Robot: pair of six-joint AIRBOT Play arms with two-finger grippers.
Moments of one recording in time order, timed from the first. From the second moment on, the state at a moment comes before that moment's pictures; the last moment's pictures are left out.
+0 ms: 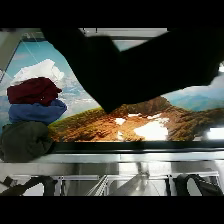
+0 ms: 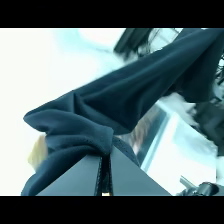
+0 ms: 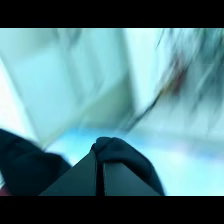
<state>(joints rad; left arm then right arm) 0.12 -1.24 1.91 0.31 -1.51 -1.11 -0.36 -0.62 1.26 -0.23 0.95 0.81</state>
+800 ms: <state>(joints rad) 0.07 -1.12 1.29 0.56 -1.38 -1.14 -0.34 -1.02 1.28 -0.31 1.25 0.86</state>
